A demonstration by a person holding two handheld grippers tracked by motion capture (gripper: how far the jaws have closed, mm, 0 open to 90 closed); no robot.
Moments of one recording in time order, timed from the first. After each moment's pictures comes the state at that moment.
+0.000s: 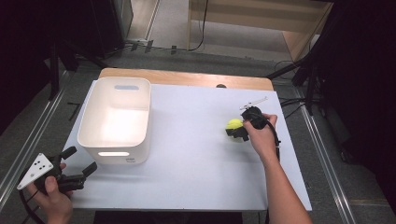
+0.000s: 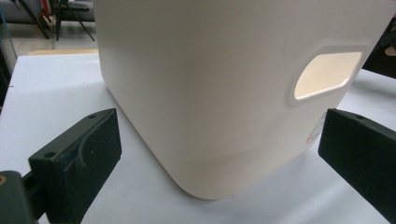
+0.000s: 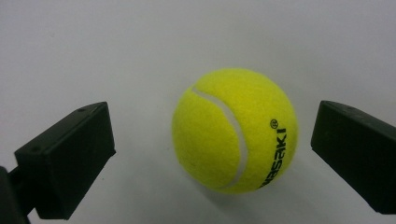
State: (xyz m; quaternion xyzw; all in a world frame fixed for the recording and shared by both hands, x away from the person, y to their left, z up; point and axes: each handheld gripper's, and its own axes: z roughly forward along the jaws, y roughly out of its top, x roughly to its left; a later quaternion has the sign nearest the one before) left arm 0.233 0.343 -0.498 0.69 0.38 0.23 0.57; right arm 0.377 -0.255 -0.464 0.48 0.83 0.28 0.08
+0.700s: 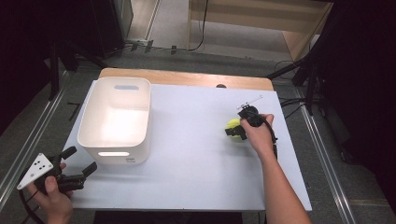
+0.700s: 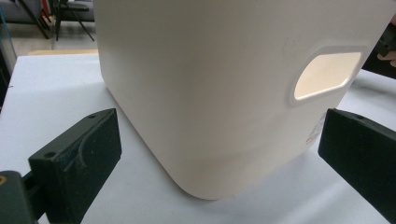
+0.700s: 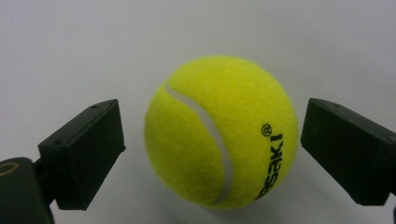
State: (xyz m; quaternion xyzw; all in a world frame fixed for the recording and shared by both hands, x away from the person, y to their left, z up) left arm 0.233 0.343 -0.498 0.69 0.38 0.23 0.57; right arm 0.392 -0.252 -0.477 0.50 0.83 0.23 0.06
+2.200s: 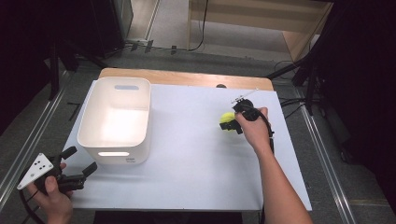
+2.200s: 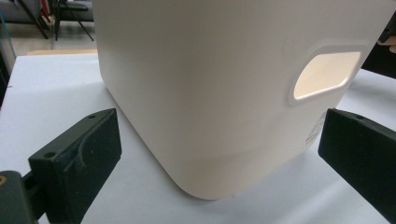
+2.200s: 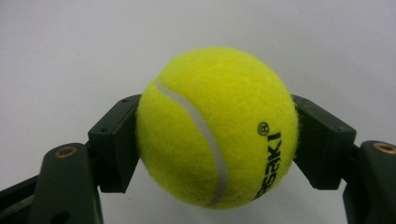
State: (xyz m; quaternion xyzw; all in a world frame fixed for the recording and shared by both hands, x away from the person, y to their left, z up) left arm 0.233 0.343 -0.498 0.69 0.38 0.23 0.57; right arm 0.396 -0.230 -0.445 0.46 0.85 0.26 0.06
